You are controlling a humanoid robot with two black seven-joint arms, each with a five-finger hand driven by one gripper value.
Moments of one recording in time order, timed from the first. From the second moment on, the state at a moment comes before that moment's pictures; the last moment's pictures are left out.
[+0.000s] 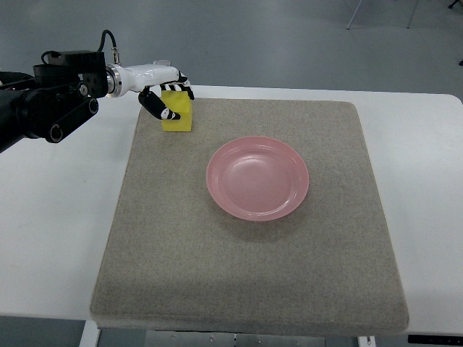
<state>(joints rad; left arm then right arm) -1.26 0.31 -0.04 -0.51 1.30 -0.18 -0.36 0.03 0.00 -0.10 0.19 -0.05 -0.09 0.01</state>
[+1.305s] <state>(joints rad) -1.28 0.27 0.02 -0.94 1.33 -0.12 -0.36 0.03 0.00 -0.10 0.19 -0.05 -0.09 0.01</state>
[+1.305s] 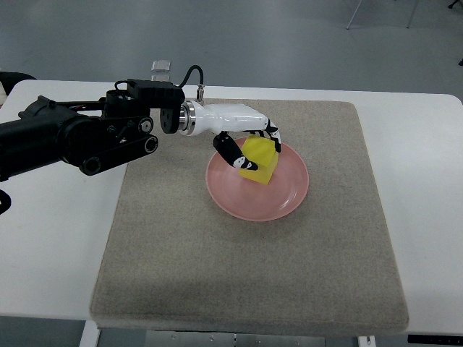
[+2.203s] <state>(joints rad) -1.25 0.27 0.02 -0.94 1.31 -0.12 -0.37 0.03 0.00 -0.10 0.19 -0.05 -0.09 0.01</state>
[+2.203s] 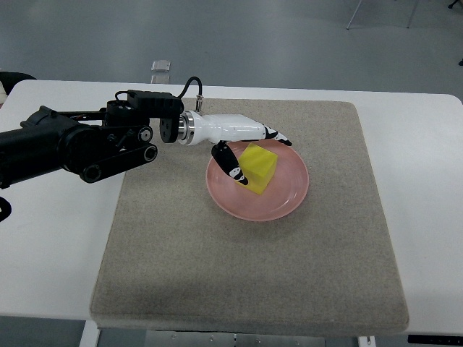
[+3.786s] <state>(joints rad) -1.16 0.27 -0.09 -0.42 0.62 0.02 -0.31 0.03 0.00 -0.10 0.19 -0.05 -0.09 0.01</state>
